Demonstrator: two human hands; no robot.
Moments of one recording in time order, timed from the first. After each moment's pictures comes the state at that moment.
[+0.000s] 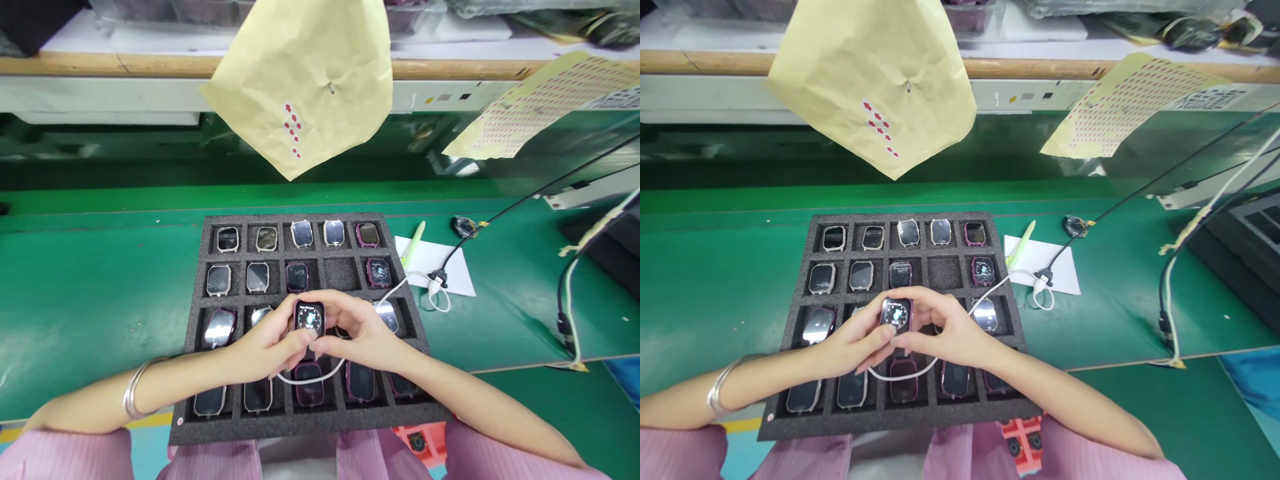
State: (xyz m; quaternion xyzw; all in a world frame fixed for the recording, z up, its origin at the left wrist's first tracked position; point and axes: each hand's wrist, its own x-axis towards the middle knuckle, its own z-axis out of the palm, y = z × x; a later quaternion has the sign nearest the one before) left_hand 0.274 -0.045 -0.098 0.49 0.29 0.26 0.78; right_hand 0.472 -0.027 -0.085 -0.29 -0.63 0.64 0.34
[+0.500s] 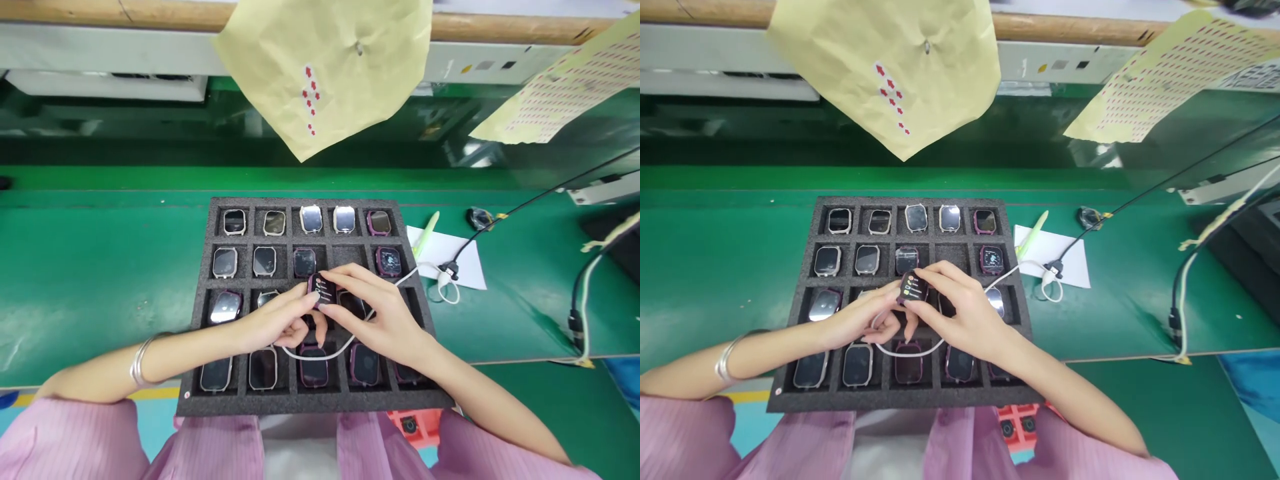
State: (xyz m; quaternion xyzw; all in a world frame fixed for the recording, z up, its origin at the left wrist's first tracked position) left_hand 0.275 -0.031 -0.091 0.40 0.29 0.20 0.85; right_hand 0.475 -0.022 -0.067 -0.37 -0.81 0.33 0.31
